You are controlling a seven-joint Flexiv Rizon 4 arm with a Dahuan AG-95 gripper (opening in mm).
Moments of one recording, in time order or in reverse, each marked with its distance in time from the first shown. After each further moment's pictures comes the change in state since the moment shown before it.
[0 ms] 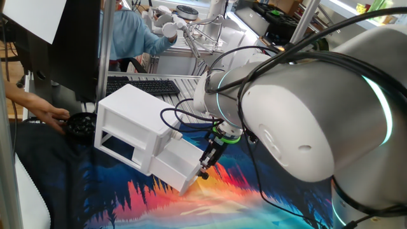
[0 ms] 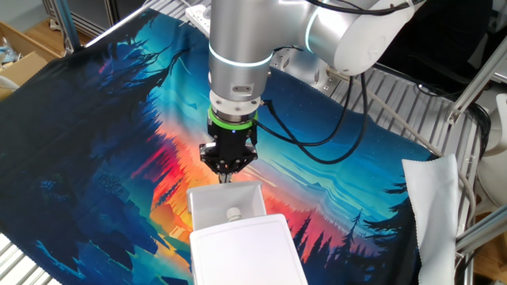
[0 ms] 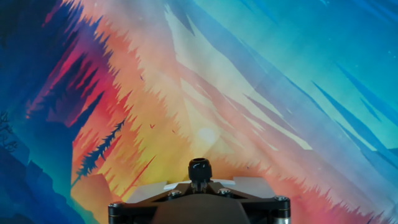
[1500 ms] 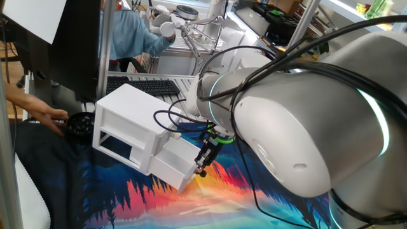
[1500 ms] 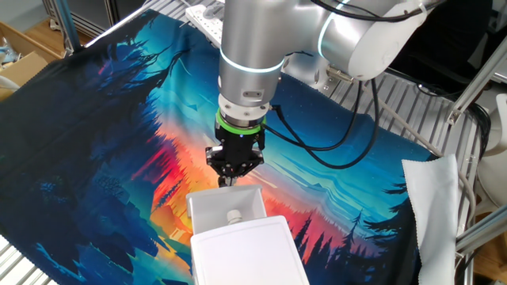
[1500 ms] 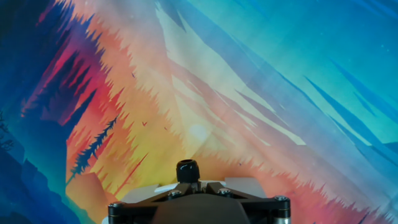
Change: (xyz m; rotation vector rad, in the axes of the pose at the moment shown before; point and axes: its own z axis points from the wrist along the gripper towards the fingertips) arm 0.011 -0.010 0.000 -0.016 -0.011 0.006
